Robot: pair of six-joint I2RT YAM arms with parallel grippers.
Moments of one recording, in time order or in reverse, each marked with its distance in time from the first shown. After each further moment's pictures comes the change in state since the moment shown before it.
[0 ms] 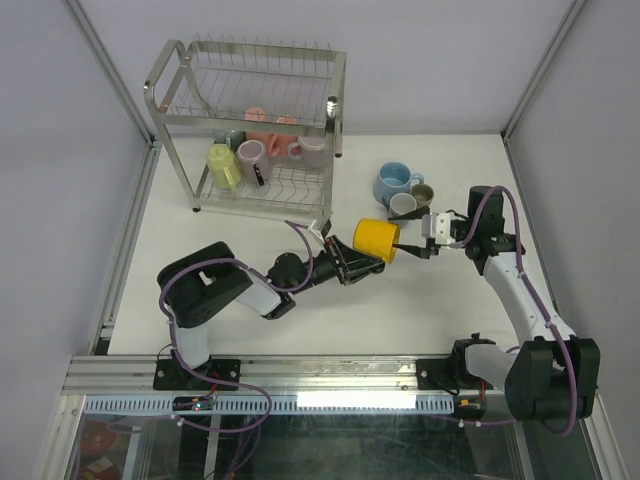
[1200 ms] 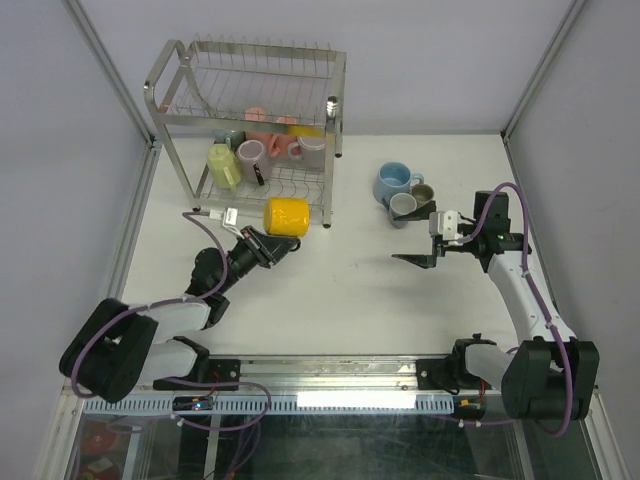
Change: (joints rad) left arm 0.488 -0.564 -0.422 -0.266 0.106 0.628; right arm -0.060 0.000 0.024 -0.234 -0.047 -0.084
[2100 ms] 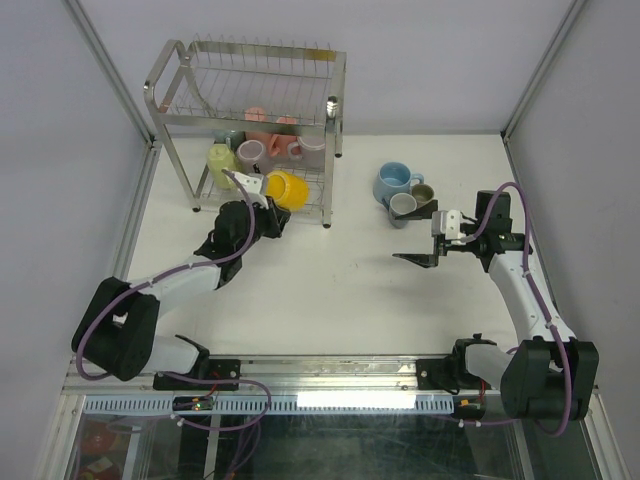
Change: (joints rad) left arm 0.003 0.023 0.414 -0.732 -0.286 0.726; right arm -0.013 0.000 0.000 0.008 -0.021 0.011
